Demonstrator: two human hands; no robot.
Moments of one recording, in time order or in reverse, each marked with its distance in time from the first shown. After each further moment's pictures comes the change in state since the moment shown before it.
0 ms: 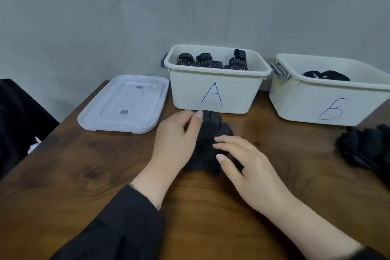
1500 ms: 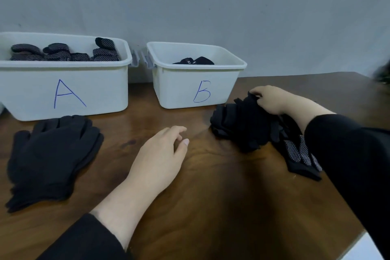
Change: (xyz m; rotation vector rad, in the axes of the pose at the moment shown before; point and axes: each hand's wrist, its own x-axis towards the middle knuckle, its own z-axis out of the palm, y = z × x) left_hand -0.040 0.094 0.184 0.184 -0.519 0.174; right_hand -0.028 0.230 -0.297 -0.615 -0.156 0.814
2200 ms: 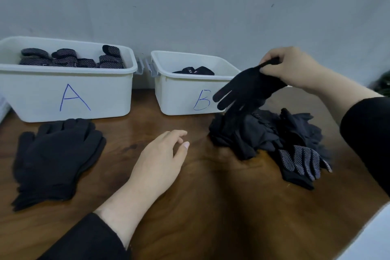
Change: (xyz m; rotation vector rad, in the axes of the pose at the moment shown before) left_hand -0.002 0.003 -0.005 -0.093 0.034 0.011; right_hand -0.049 -0.037 -0.099 0.370 0.357 -0.181
